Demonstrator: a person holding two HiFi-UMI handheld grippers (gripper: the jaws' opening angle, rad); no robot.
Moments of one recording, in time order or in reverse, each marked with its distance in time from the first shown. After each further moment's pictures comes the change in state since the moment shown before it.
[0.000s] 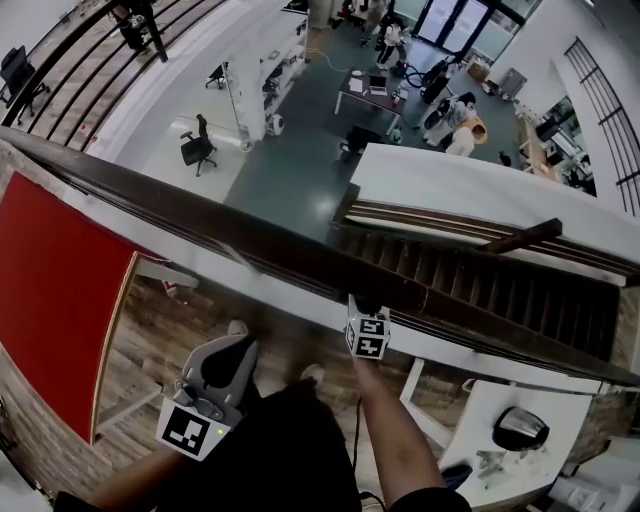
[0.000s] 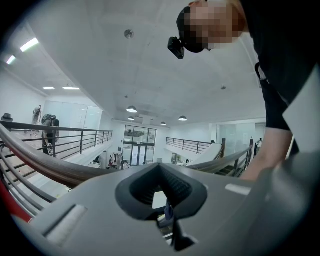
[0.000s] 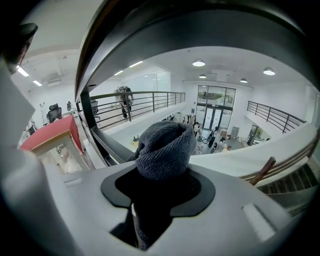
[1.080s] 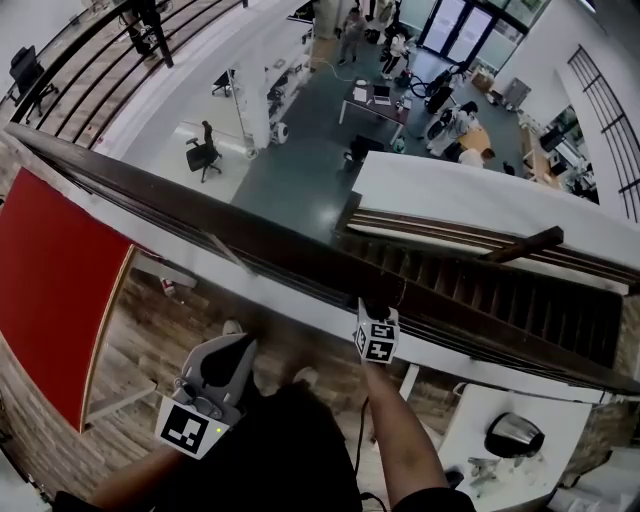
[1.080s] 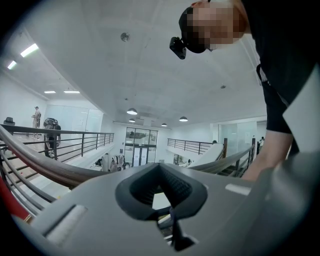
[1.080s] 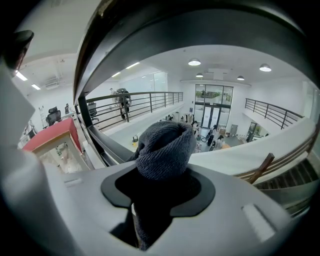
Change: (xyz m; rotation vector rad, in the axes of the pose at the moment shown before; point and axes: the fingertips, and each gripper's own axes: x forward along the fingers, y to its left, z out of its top) left arm 0.008 -0.037 0.000 0.020 -0.019 0.024; right arm -0.018 -0.053 -0.023 0.034 -0.002 -0.001
